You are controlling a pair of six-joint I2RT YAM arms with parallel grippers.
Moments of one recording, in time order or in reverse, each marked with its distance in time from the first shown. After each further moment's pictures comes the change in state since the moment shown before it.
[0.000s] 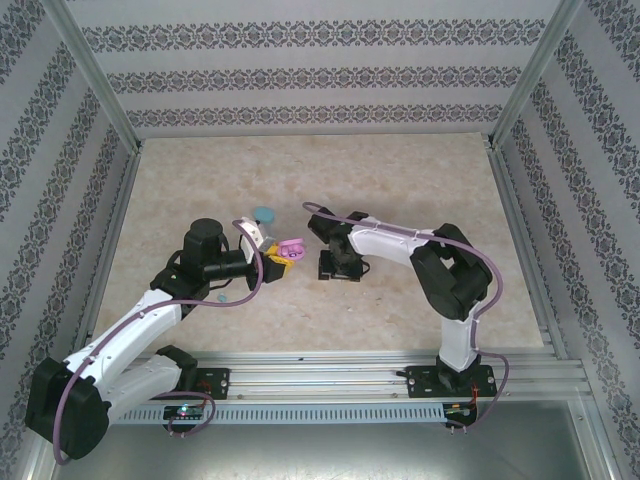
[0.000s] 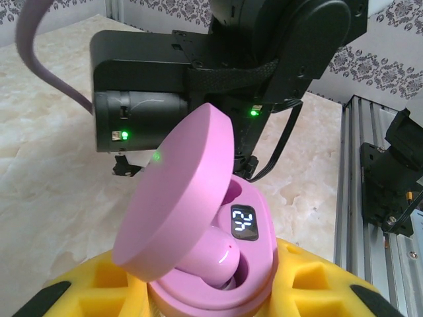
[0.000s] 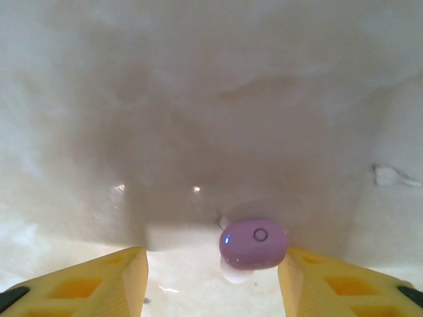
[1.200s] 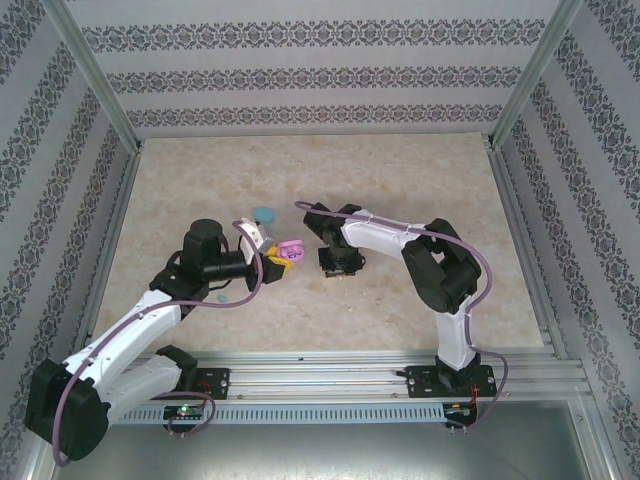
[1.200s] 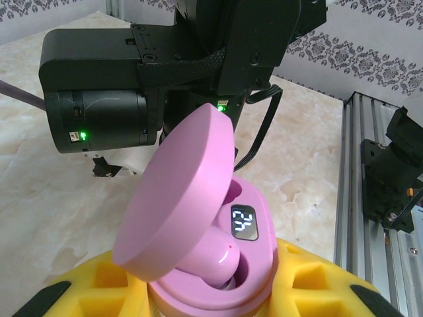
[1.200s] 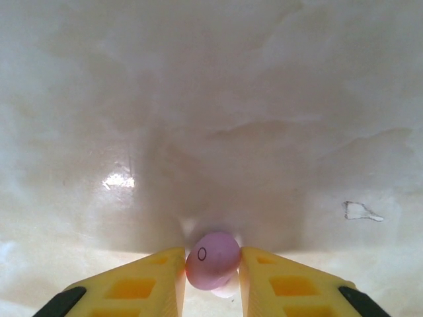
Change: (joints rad) left arm 0.000 -0.008 0.000 -0.019 -0.004 0.010; right arm 0.000 0.069 0.104 -0.111 0.053 -0.107
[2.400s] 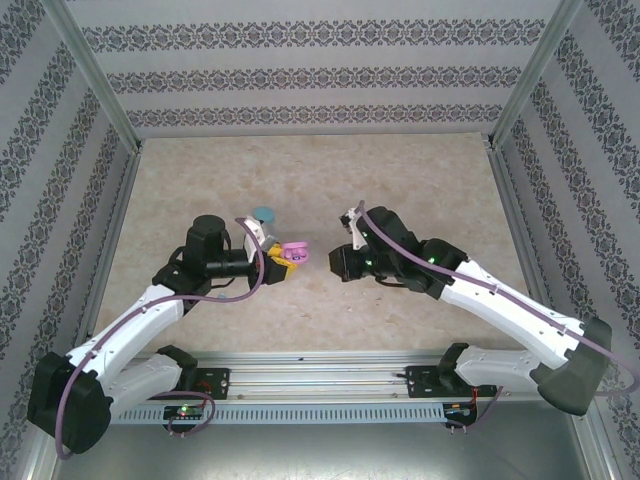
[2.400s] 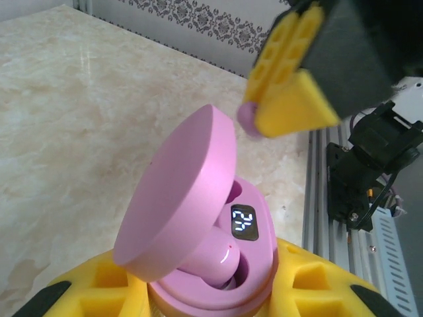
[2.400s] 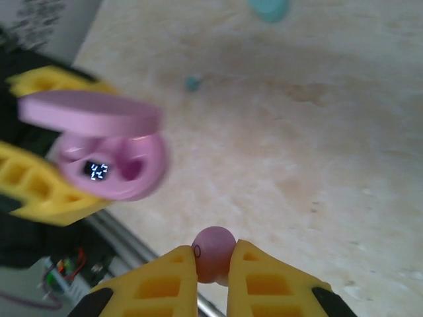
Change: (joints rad) left arm 0.000 0.048 0.036 0.001 0.113 -0.047; right arm 0.155 -0.842 -0.306 0.280 -0.145 -0.098
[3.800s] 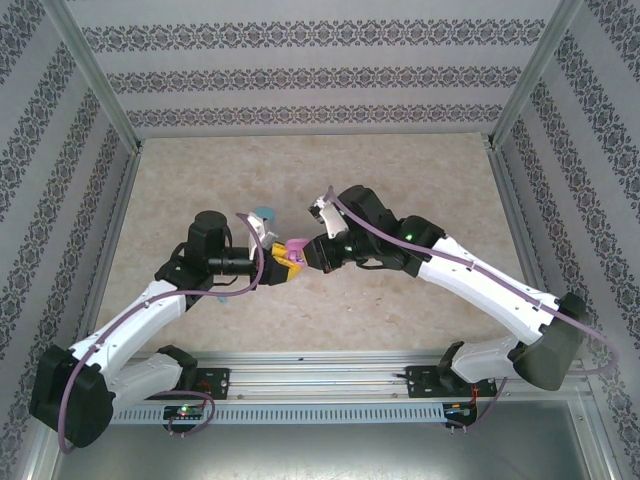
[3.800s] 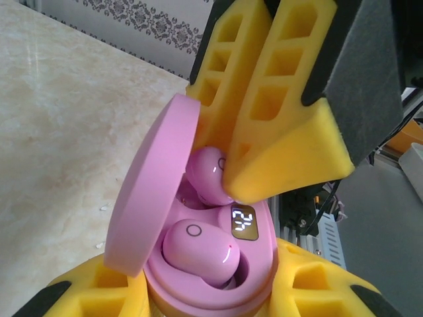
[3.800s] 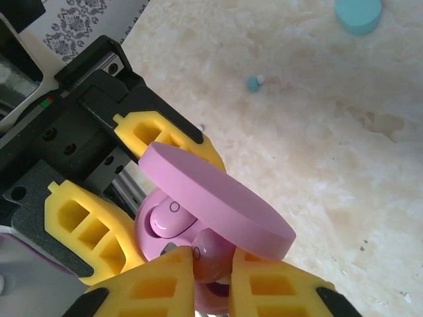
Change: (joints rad) left arm 0.000 0.038 0.022 0.040 0.129 -0.083; right arm -0.029 0.183 0.206 -0.053 -0.162 -0.135
